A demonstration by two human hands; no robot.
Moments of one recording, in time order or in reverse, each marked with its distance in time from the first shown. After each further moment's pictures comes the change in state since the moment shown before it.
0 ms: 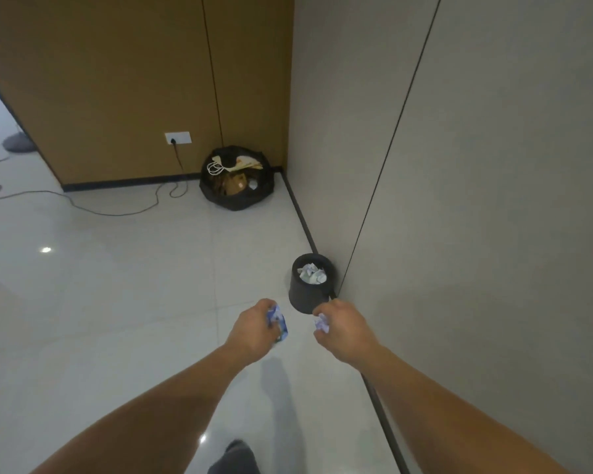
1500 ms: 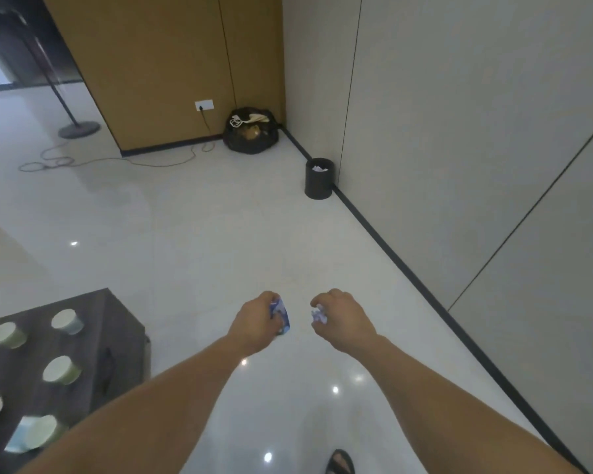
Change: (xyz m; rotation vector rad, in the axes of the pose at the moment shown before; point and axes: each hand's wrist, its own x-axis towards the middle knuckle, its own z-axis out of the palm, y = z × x) left_hand -0.916 -0.355 -0.030 0.201 -0.033 0.138; right_hand -0.894 -0.356 0.301 0.067 0.068 0.081
